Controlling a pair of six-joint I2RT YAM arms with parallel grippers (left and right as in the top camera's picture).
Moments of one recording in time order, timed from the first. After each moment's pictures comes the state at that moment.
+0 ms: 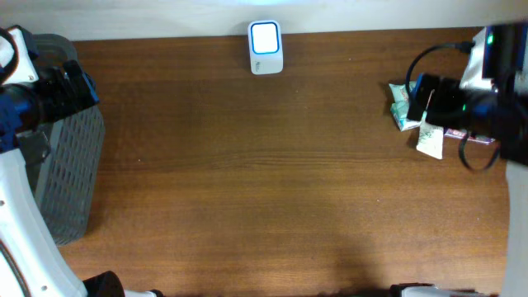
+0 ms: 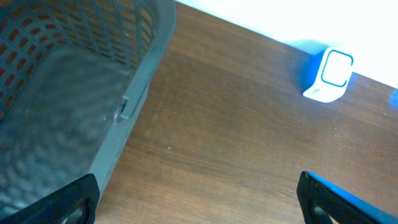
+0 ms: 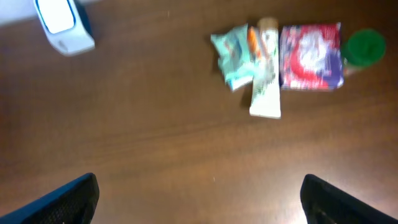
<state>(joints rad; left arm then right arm) 0.31 1.61 2.21 -1.48 0.15 -0.11 0.00 1.44 2.02 -1.53 0.06 0.24</state>
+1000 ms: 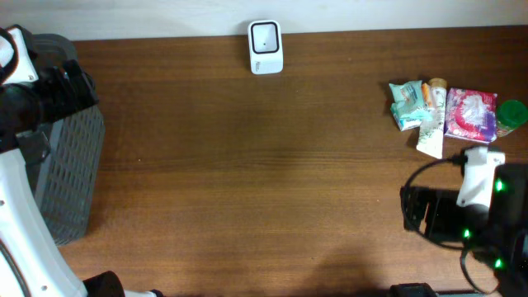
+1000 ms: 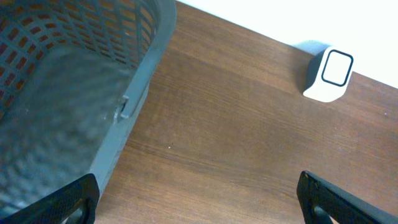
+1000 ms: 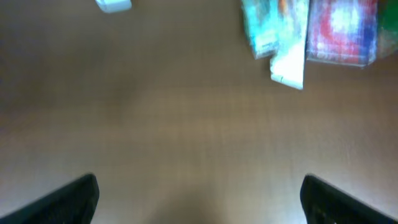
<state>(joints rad) 0.31 1.61 2.21 -1.48 0.15 -0.11 0.02 0.85 1.45 -1.43 -0.05 0.13</state>
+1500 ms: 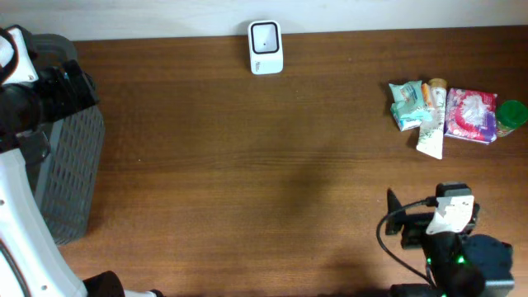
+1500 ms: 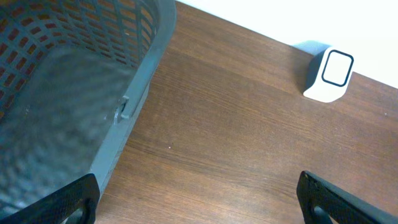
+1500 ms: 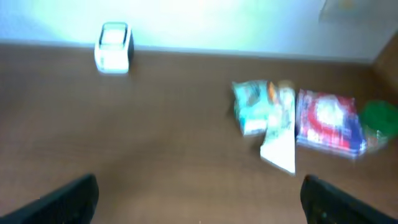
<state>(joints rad) 0.31 1.61 2.21 -1.48 0.15 -0.11 -0.03 0.27 0.65 -0.73 -0.05 -0.05</state>
